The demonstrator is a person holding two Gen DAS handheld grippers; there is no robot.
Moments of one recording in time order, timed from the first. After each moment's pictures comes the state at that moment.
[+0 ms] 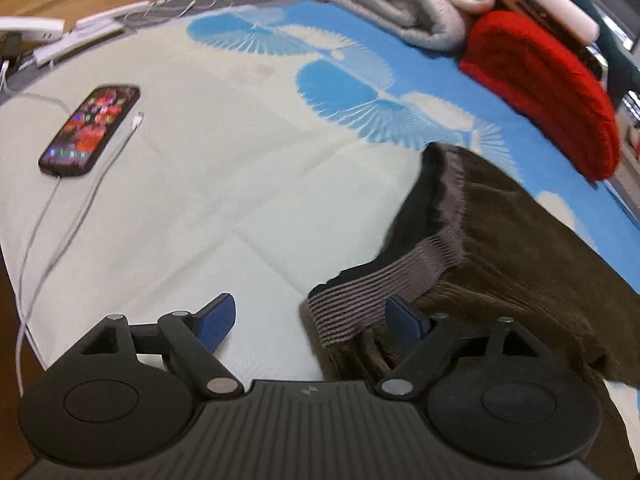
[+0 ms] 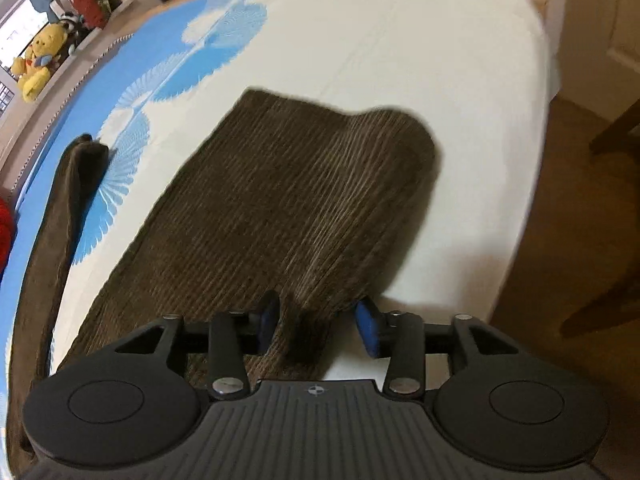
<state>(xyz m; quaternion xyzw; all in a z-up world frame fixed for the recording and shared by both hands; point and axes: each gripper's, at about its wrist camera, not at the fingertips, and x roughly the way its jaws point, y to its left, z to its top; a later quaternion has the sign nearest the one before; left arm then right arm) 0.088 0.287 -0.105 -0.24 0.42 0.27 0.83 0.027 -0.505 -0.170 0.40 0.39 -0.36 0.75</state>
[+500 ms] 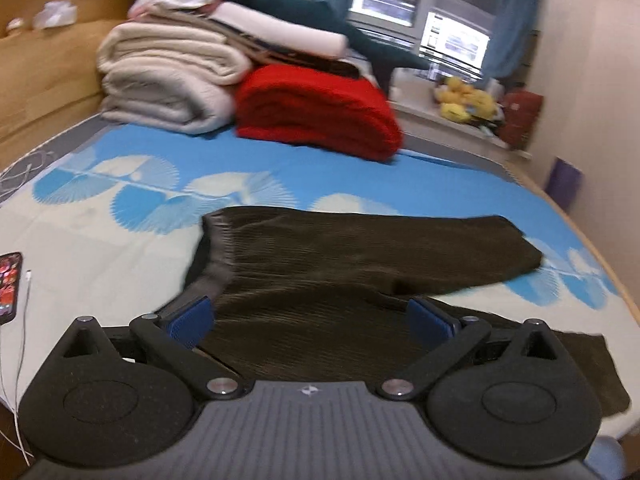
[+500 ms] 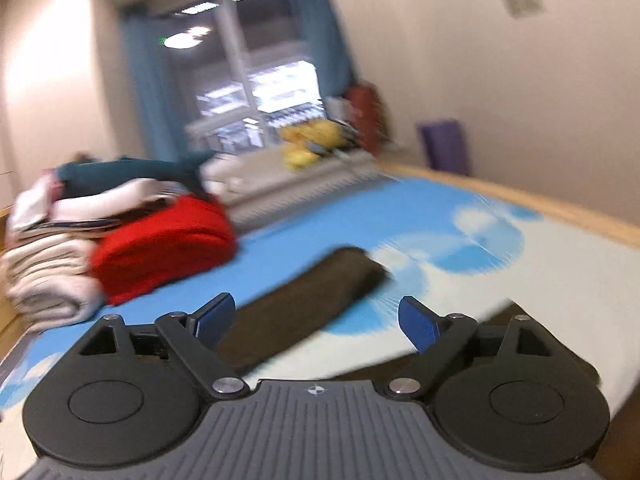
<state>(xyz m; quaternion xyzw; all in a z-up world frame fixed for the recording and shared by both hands) 0.003 0.122 0.018 -0.09 0.31 0.03 0.95 0.006 -0.326 0.001 0.18 0.16 -0.12 0.96</state>
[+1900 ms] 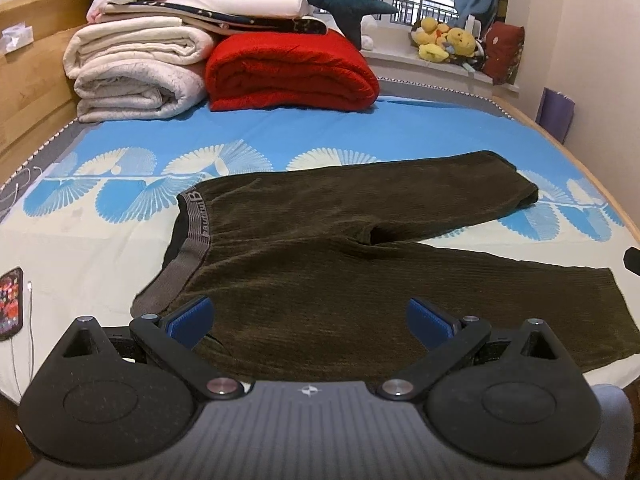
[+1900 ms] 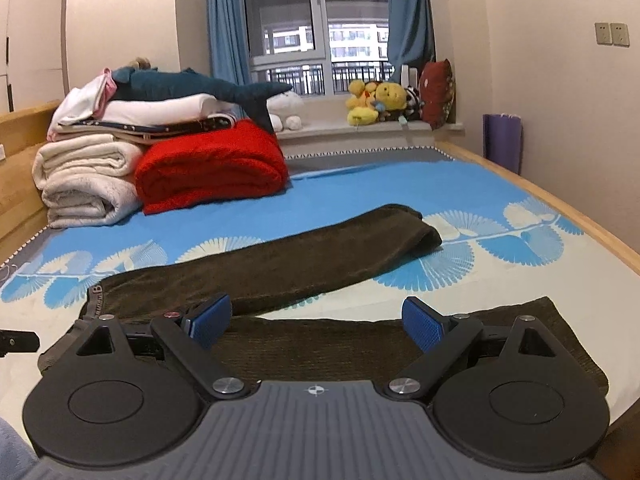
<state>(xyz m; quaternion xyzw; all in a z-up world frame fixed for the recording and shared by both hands) 0.014 0.070 0.007 -0.02 0.37 0.02 0.93 0.010 -0.226 -0.002 0.08 0.25 -0.06 0.96</state>
